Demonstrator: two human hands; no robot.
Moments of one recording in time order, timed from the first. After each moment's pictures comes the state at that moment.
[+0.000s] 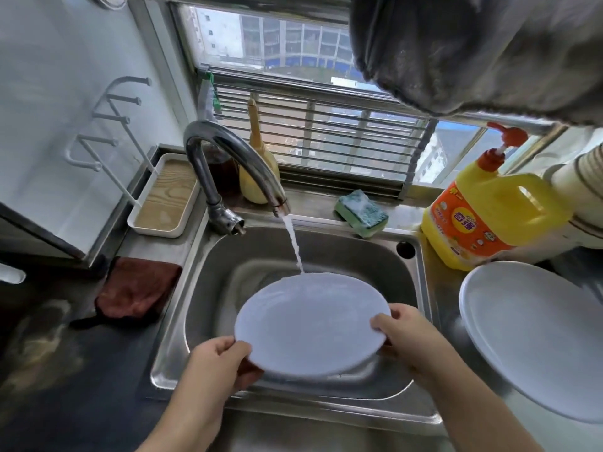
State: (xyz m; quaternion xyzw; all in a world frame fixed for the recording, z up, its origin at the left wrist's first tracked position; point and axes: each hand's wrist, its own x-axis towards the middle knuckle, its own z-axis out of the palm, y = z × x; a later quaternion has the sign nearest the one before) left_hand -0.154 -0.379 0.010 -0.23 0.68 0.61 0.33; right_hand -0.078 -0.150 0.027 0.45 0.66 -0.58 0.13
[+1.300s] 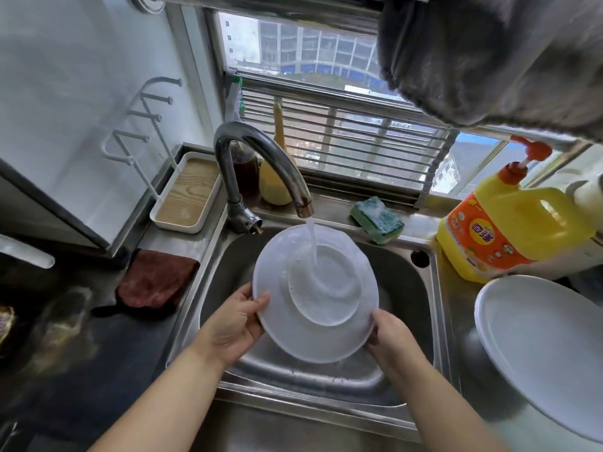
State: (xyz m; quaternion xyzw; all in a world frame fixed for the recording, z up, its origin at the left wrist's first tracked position) left_hand -0.216 -0.373 -0.030 -0.18 0.43 0.77 0.43; right_hand -0.097 -0.157 -0.063 0.51 0.47 -0.72 0.02
